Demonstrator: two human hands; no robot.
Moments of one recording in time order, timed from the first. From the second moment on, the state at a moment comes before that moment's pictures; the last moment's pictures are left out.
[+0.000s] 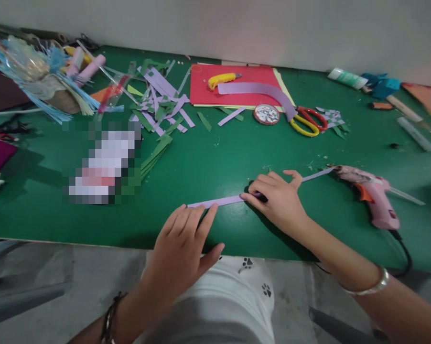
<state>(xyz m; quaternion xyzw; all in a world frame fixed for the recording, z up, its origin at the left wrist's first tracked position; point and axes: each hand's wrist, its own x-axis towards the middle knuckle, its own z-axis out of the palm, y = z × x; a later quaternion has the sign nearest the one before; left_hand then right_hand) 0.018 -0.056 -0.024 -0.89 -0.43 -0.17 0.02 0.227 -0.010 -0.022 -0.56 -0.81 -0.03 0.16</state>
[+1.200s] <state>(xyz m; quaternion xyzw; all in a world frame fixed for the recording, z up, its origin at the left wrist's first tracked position) 0.030 -0.008 -0.026 -0.90 -0.39 -0.20 -0.07 0.238 -0.042 -0.016 -0.55 -0.82 -0.02 0.19</state>
